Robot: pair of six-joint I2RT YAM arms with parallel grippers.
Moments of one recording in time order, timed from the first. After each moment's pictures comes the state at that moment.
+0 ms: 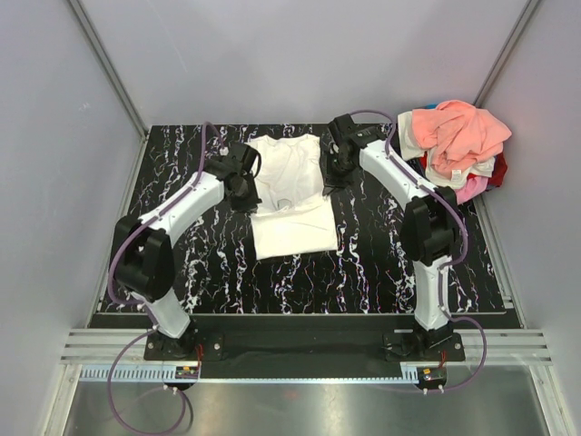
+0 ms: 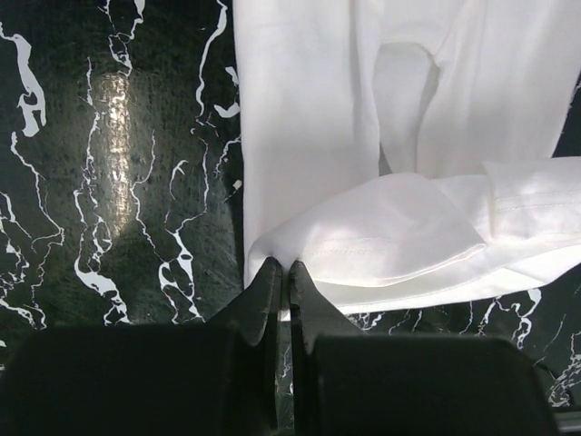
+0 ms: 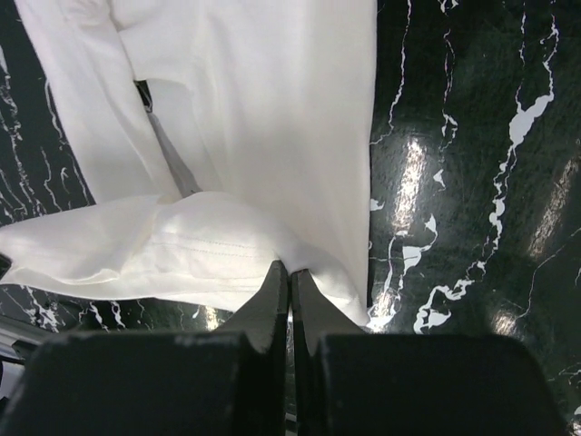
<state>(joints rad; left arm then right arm) -0.43 1.69 1.39 -0.80 -0.06 -0.64 0.44 2.08 1.92 -0.97 -0.14 0.46</state>
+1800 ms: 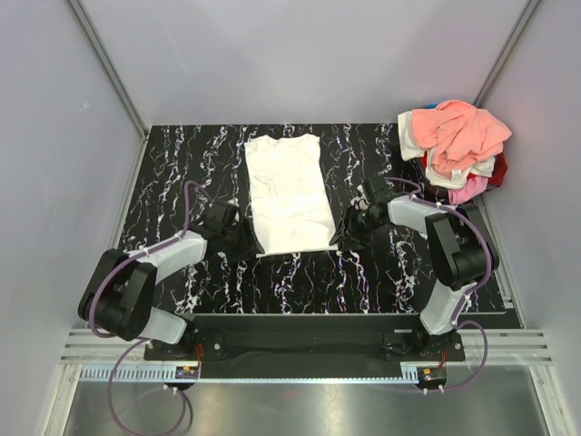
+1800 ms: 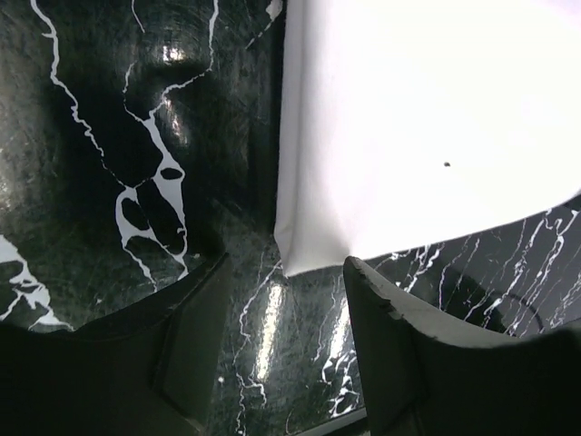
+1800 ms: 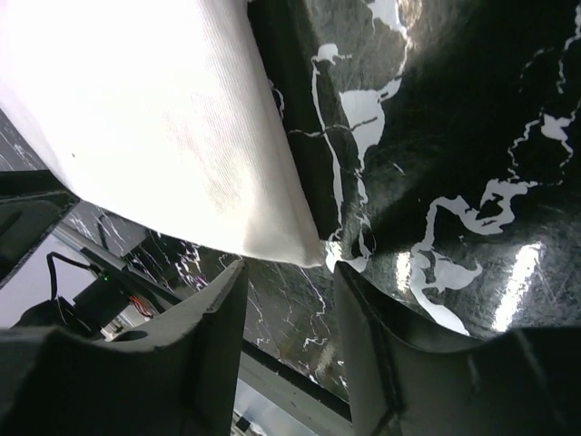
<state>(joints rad) -0.41 1.41 0.67 -0.26 0.18 -0.74 0.31 1.79 1.00 -0.42 -0.52 0.60</state>
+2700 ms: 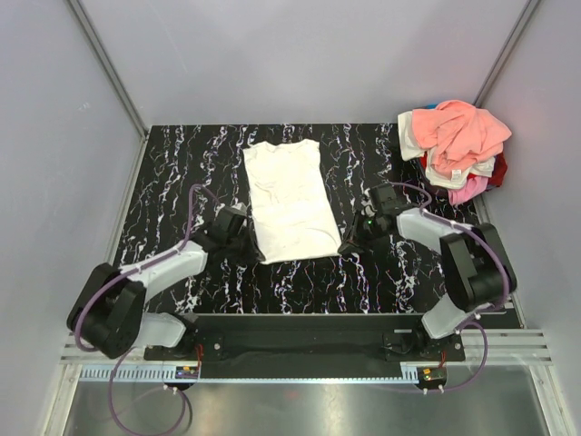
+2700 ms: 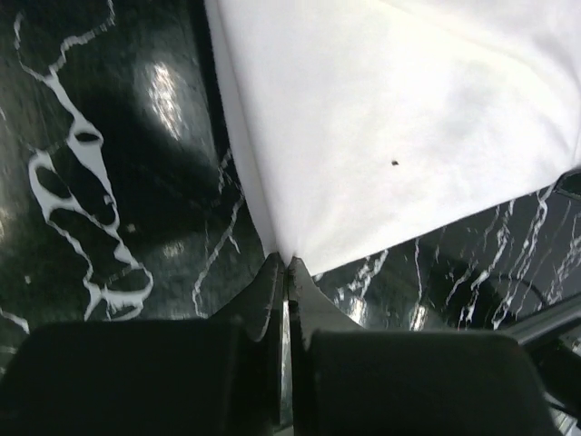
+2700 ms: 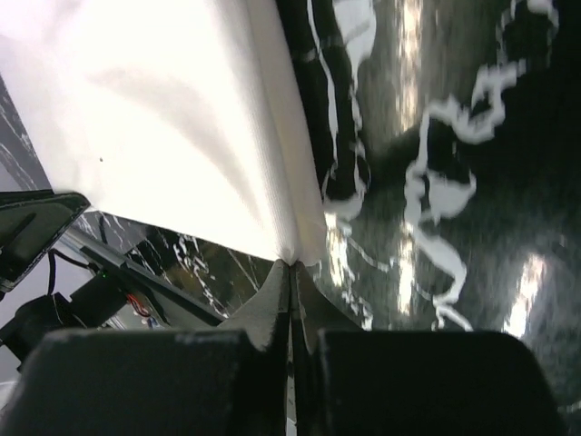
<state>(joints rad) -0.50 1.37 0.64 -0.22 0.16 -0.78 0.32 1.68 0.90 -0.36 -0.49 0.64</state>
